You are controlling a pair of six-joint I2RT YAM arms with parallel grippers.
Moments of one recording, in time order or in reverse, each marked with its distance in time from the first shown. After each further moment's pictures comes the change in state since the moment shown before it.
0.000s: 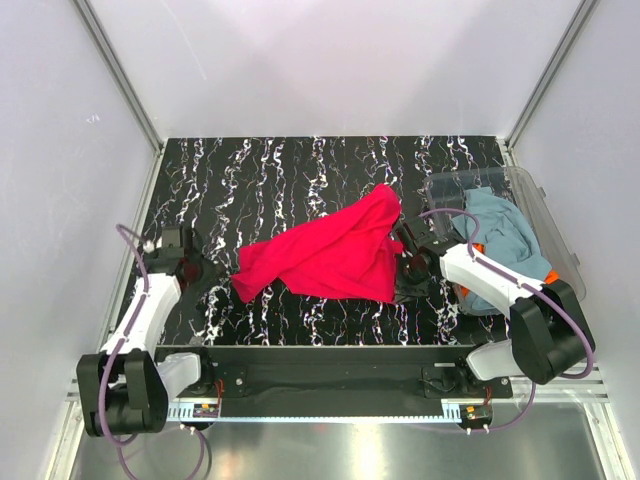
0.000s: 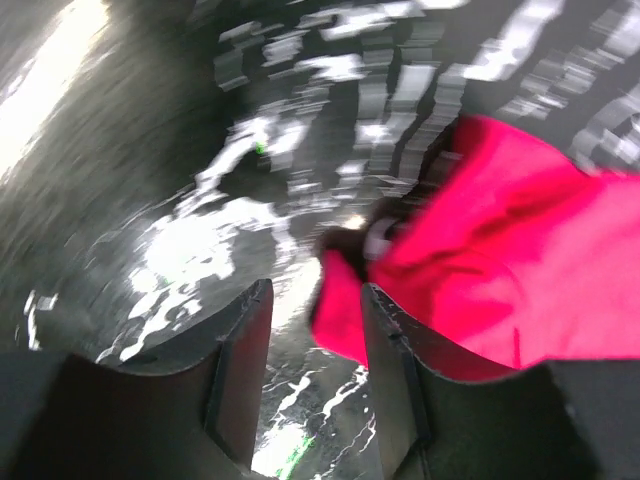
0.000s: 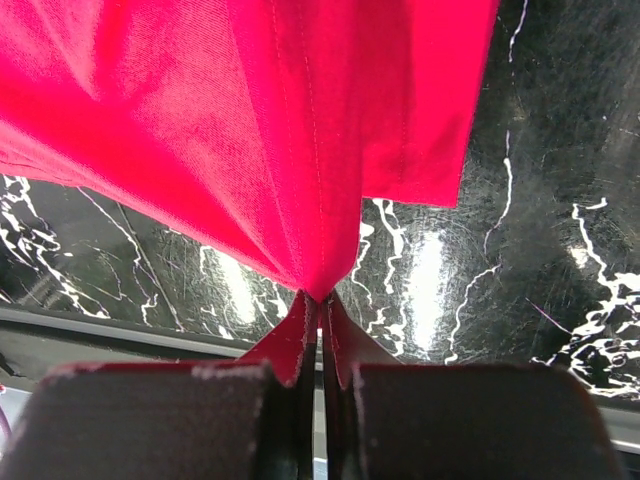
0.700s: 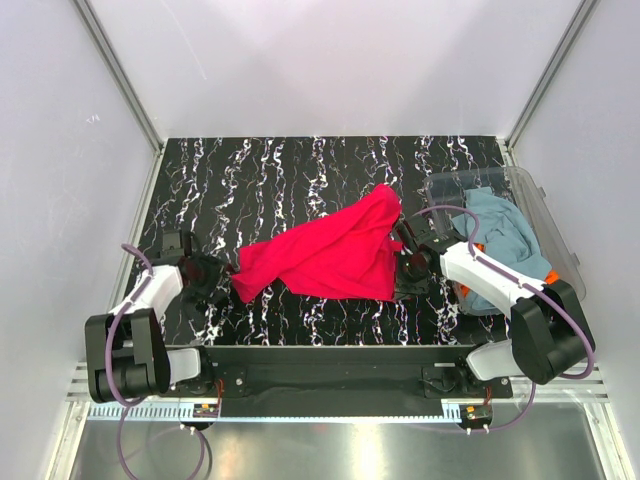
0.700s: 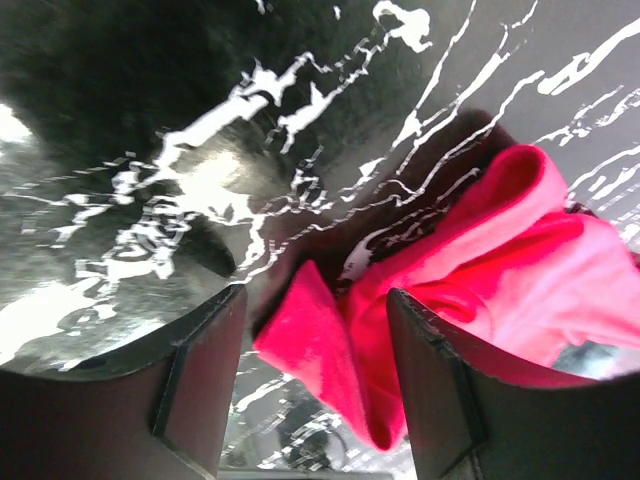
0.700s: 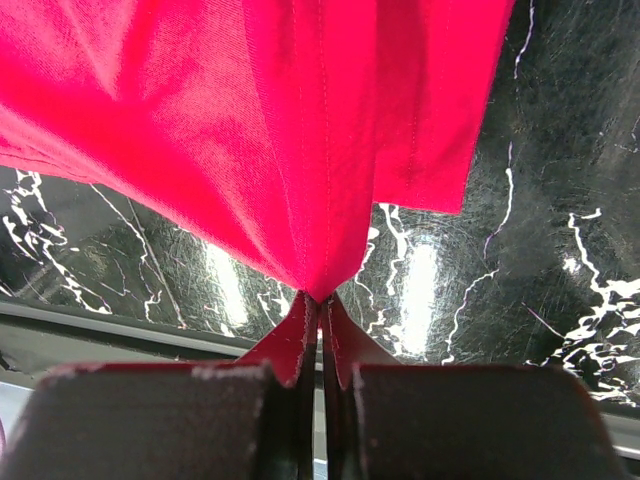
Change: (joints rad) left arm 0.099 0.179 -0.079 0.121 0.238 -0.274; right arm -0.001 0.000 0.022 -0.010 -0.003 -0.031
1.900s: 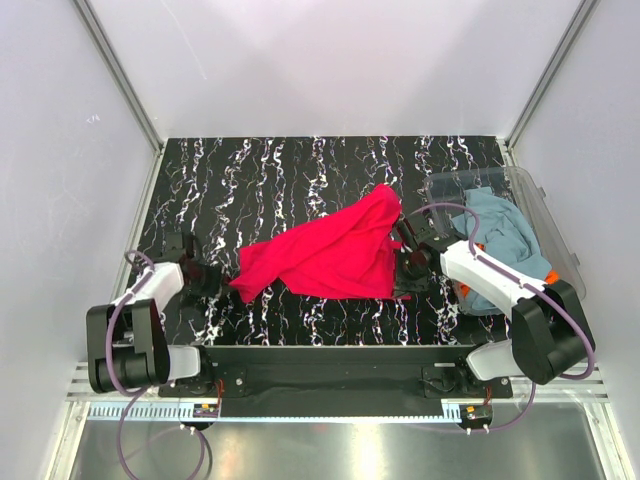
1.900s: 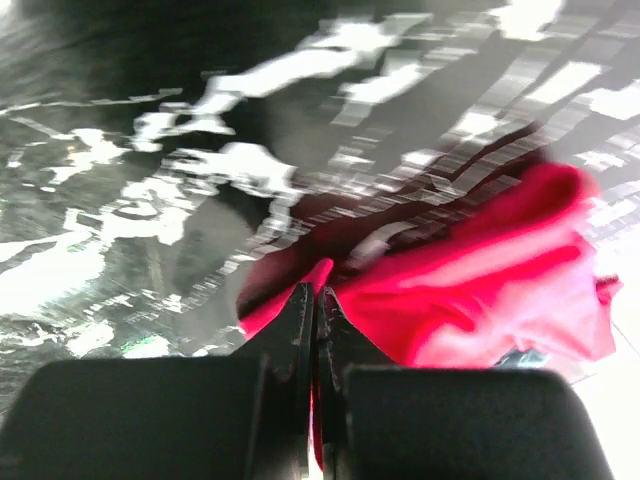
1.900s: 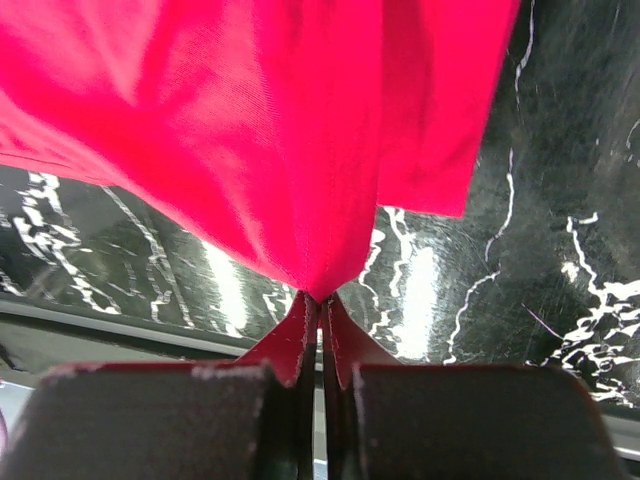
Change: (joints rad) left arm 0.001 0.059 -0.006 -0.035 0.060 -0.191; right arm 0.000 0.000 0.014 -0.004 0.002 -0.005
